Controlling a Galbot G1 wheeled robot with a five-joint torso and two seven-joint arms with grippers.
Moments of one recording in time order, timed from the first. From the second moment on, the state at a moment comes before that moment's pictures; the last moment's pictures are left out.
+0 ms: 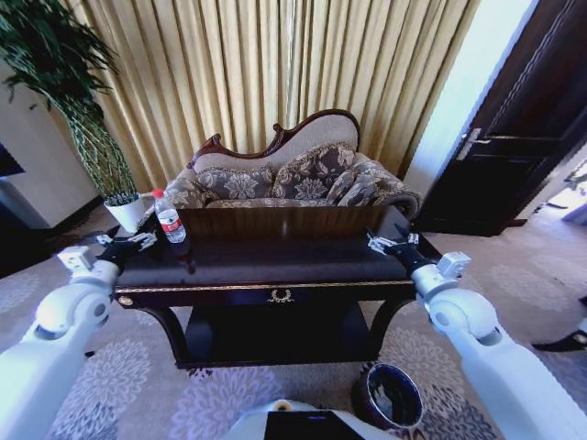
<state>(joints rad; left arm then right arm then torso) 1.26 -0.75 -0.74 -1.92 -0.82 0.30 -0.19 -1.32 0.85 0.67 2.14 0.79 -0.26 0.12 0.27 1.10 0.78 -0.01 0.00</state>
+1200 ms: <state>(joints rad) 0.92 -0.68 -0.42 -1.65 -0.83 0.26 -0.10 -1.30 0.84 0.67 2.11 0.79 -0.21 0.12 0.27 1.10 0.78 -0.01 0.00</state>
